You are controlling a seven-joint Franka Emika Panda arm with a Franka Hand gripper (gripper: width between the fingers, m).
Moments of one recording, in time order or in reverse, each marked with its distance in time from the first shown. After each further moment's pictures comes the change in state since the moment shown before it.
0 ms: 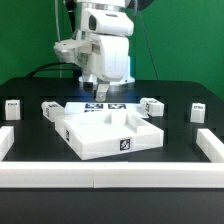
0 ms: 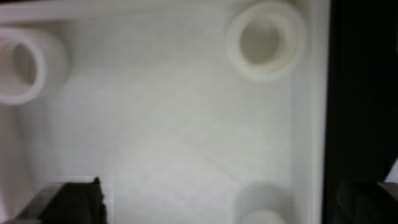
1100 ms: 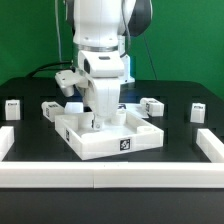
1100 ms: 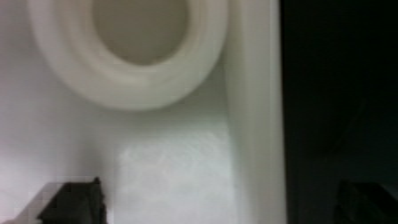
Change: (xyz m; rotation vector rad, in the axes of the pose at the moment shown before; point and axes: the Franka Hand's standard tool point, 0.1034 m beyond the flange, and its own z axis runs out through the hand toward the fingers) arm 0.014 -0.039 0.069 0.094 0.068 0.052
